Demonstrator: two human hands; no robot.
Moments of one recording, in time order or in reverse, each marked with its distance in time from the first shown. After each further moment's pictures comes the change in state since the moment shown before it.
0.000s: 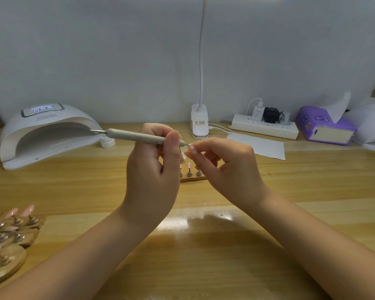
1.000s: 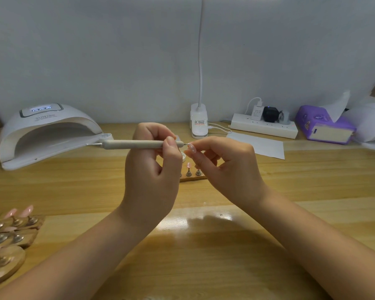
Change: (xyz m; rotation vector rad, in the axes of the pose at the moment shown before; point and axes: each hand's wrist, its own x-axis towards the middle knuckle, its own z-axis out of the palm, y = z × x) left_hand 0.000 0.005 0.000 -0.058 0.003 -0.037; right_hand 0.001 -0.001 -0.002 -0.005 0.023 -0.011
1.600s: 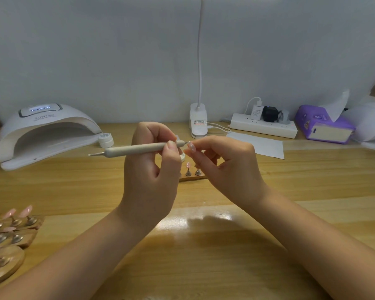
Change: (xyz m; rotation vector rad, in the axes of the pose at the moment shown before) left_hand 0.000 -0.002 -0.001 -0.053 -0.011 0.012; right_hand 0.000 -0.001 0.000 -0.002 0.016 -0.002
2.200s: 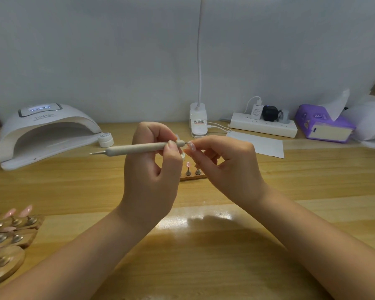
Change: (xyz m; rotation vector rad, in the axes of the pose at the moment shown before) left_hand 0.000 -0.002 0.000 0.006 0.005 0.009; right_hand 0.000 0.001 0.000 0.005 -0.004 -0.013
